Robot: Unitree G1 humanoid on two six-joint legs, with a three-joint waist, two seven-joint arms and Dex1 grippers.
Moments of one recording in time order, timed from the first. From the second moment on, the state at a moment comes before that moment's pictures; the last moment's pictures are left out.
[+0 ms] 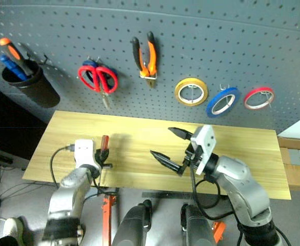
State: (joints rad) left arm -0.10 0.23 0.18 -0.12 -0.10 0.50 -0.08; right arm -0.19 -0.33 0.09 -0.58 0.48 0.49 0.68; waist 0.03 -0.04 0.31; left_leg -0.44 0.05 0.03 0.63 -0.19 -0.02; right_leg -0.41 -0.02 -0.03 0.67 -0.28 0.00
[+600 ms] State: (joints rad) left arm -0.73 0.51 0.25 0.22 0.05 0.12 0.06; right arm -0.31 -0.21 0.15 -0.45 0.51 0.34 0.70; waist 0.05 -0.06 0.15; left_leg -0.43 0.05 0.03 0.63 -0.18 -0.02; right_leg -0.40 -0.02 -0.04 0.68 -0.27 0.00
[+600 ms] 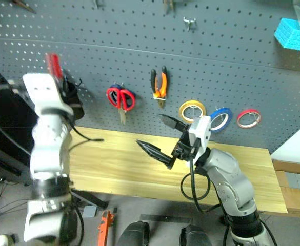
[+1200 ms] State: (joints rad) left arm -1.10 0.60 0.23 0.98 0.08 -0.34 0.05; right arm -0.34 -0.19 0.15 -0.41 0.49 0.31 0.64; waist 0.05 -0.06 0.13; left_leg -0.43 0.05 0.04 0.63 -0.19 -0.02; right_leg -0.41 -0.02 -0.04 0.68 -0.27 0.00
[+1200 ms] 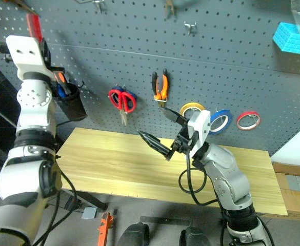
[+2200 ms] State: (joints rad) left arm -0.99 0.60 0.21 0.95 0.05 -0.33 0.01; right arm -0.36 -0.23 0.13 -0.41 0.53 0.38 0.61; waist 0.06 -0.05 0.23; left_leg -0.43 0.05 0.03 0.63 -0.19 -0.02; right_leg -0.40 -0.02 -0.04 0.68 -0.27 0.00
